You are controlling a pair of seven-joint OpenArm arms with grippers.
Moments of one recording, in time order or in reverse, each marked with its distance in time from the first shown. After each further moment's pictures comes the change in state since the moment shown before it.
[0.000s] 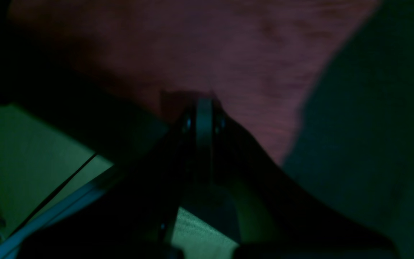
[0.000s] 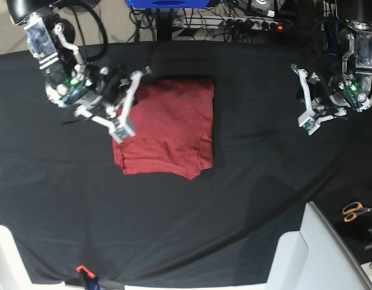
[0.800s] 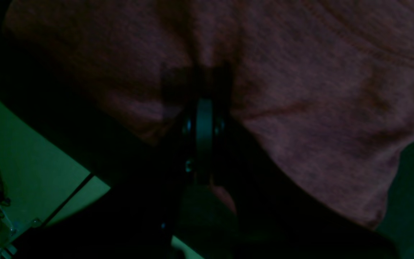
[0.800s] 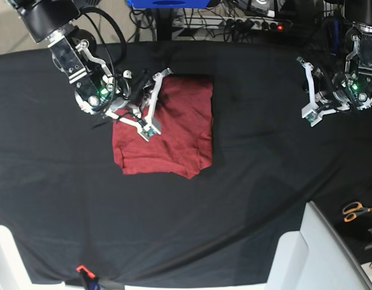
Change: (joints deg) left arm -0.2 -5.4 4.1 -6.1 -0.7 0.4 -0.9; right arm 7.1 -3.5 -7.7 -15.0 0.6 0.0 5.2
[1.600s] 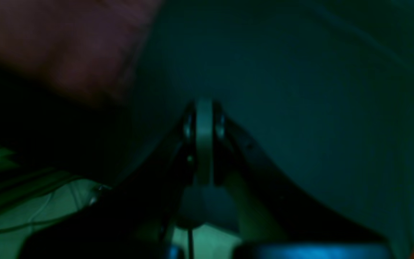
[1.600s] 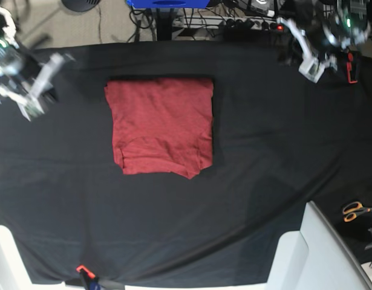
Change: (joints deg) left arm 26.8 7.5 -10.6 8.2 1.3 0.1 -39.0; right arm -32.4 25.2 26.7 21.5 -0.5 -2.0 26.1
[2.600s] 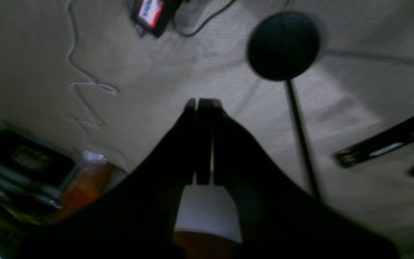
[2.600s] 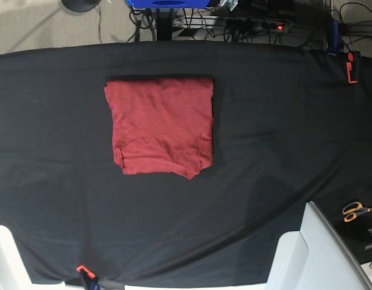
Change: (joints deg) left arm -30.2 20.1 22.3 -90.6 28.2 21.6 -31.3; right arm 22.5 -32.1 -32.9 -102.5 -11.8 -0.1 33.6
